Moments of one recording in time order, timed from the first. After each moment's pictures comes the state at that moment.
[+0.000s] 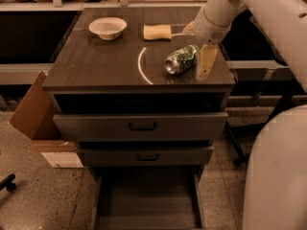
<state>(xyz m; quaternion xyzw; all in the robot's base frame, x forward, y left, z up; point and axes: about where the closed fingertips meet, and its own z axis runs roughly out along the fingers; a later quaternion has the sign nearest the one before) 0.693 -0.135 0.869 -0.75 0.63 -0.01 0.19</state>
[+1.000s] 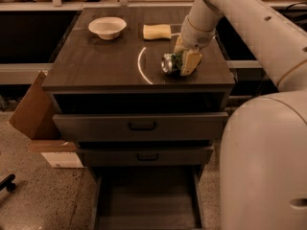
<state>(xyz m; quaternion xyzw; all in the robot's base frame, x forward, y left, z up) 0.706 -0.112 0.837 -0.77 0.63 0.01 0.15</state>
